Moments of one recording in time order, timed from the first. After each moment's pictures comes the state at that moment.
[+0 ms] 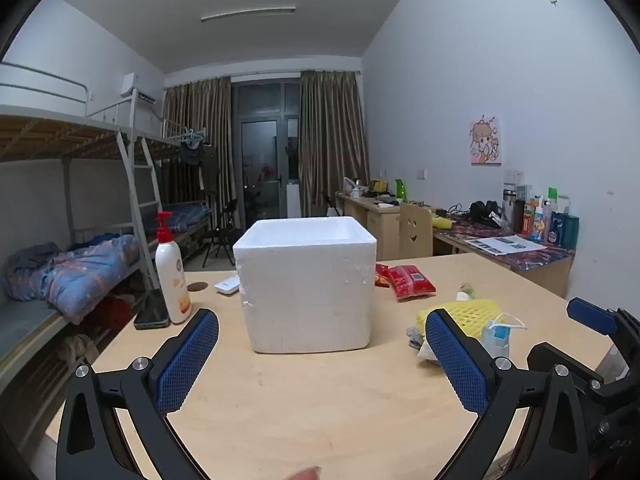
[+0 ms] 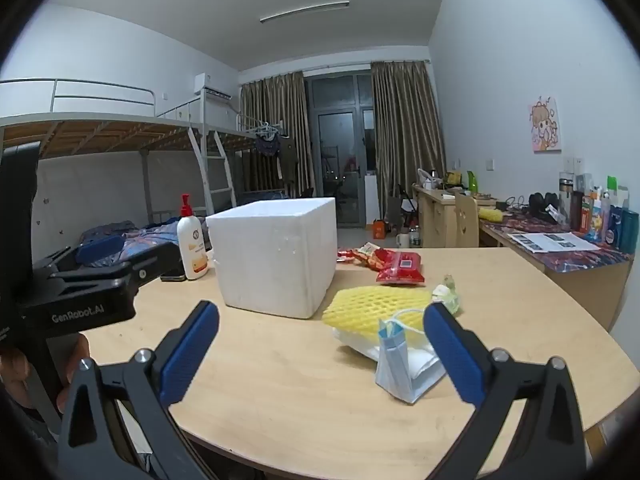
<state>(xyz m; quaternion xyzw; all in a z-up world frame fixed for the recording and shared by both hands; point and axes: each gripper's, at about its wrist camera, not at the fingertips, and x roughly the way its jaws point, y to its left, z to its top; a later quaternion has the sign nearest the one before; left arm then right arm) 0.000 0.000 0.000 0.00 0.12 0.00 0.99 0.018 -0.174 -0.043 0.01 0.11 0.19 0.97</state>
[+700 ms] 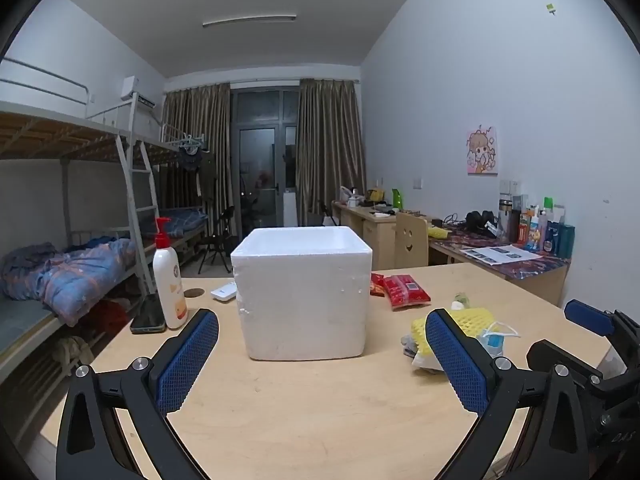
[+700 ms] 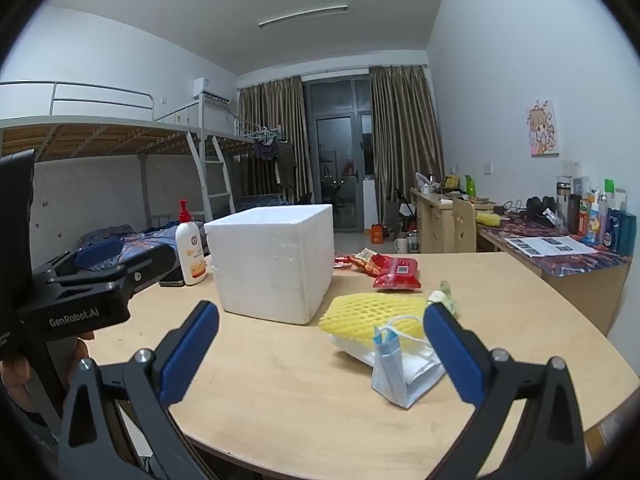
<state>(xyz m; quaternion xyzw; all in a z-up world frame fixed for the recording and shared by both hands) -0.005 0.001 0.004 0.00 0.10 -0.01 0.99 0.015 -0.178 -0.038 0.01 0.11 0.19 0.98</state>
